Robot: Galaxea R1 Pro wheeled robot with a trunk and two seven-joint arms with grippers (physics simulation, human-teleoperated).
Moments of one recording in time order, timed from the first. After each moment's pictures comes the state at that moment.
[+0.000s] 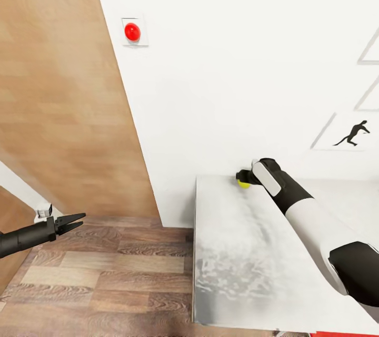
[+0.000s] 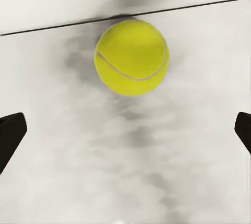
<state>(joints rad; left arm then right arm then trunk) -0.93 1.04 -1.39 -0.98 1.92 0.27 -0.90 -1.14 -0.12 0.42 -0.70 -0.83 0.77 -0.52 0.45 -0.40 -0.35</state>
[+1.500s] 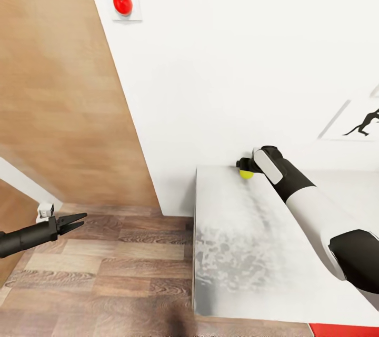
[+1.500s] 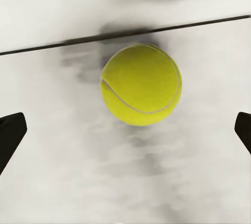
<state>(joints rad) -0.93 1.02 -1.39 -0.96 1.92 0.28 -0.90 -1.22 -0.12 0.42 -0.70 -0.83 0.78 -0.52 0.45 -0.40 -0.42</state>
